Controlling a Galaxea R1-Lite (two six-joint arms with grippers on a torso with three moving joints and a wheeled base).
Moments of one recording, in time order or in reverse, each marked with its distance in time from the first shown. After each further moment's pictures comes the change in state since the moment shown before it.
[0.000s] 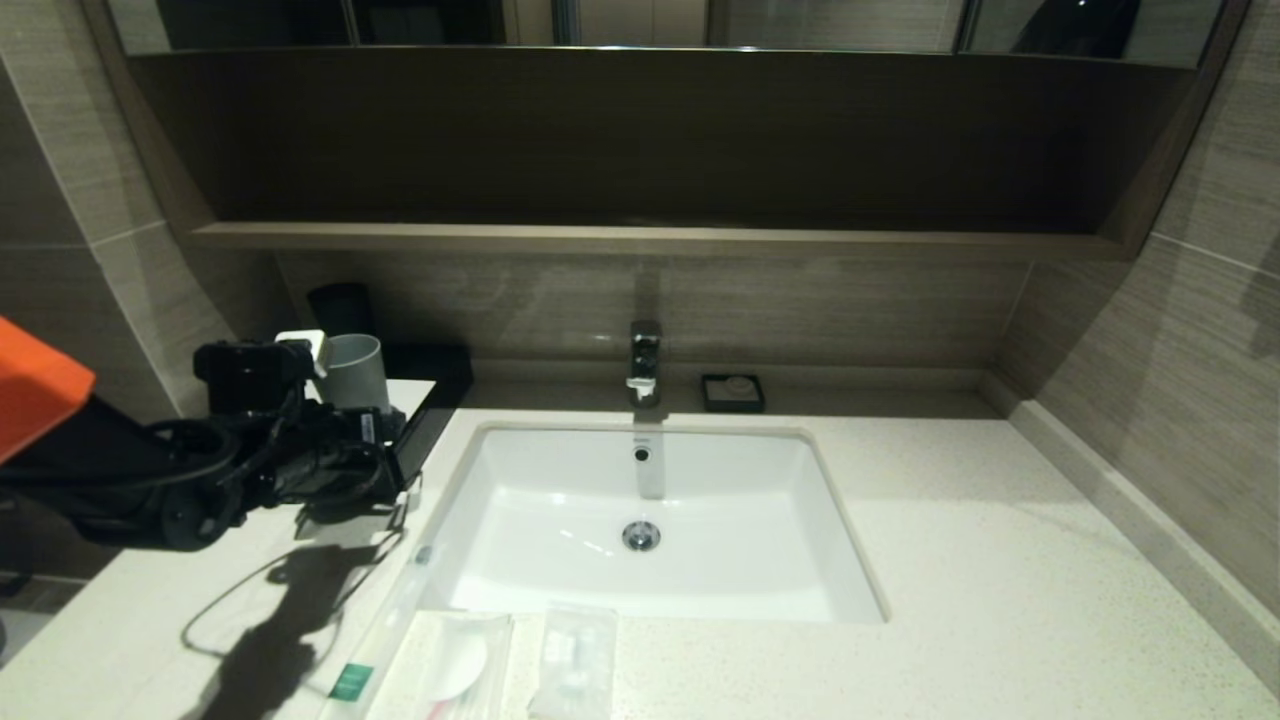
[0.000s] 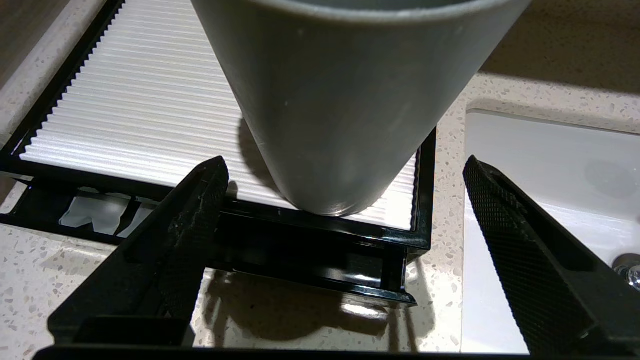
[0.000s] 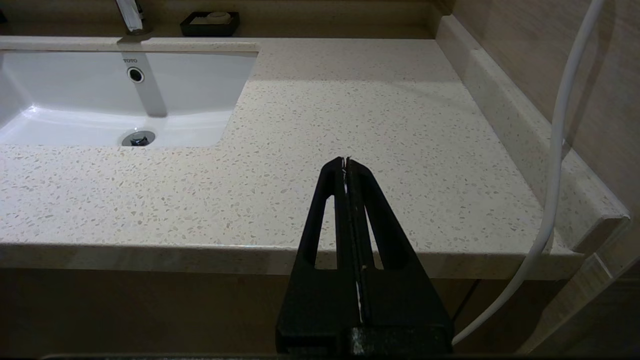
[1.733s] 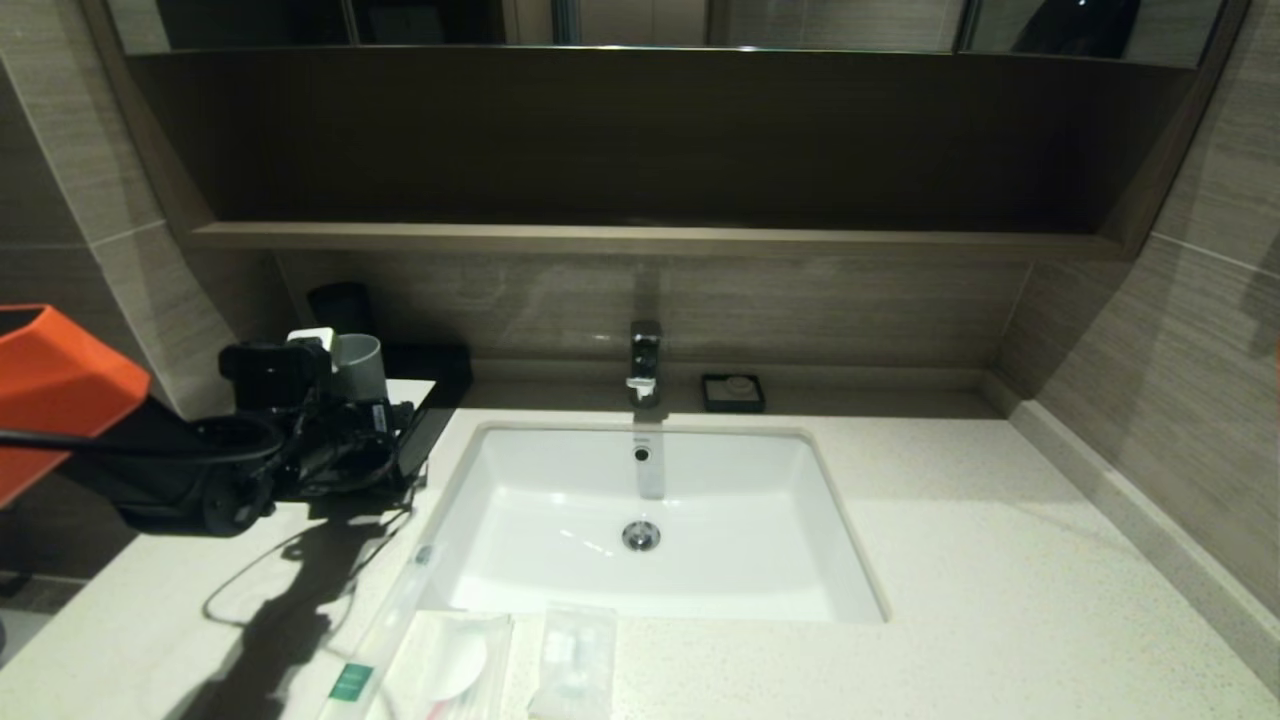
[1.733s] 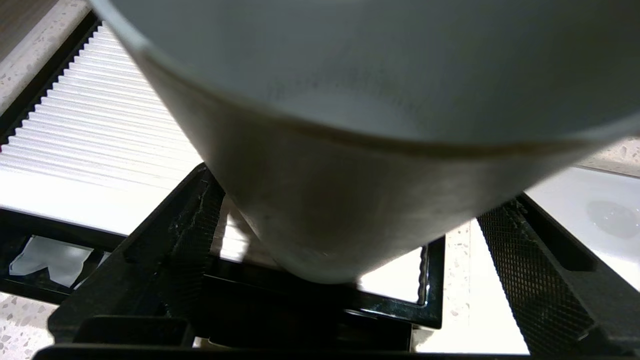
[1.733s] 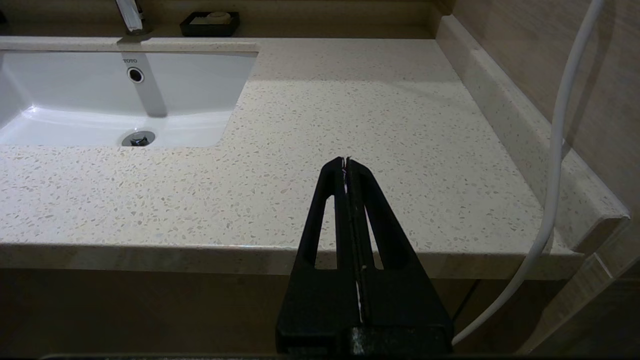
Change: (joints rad) left arm 0.008 0.103 -0.086 -0.060 0.000 -0.035; right arm 0.000 0.000 0.000 0.000 0.000 0.000
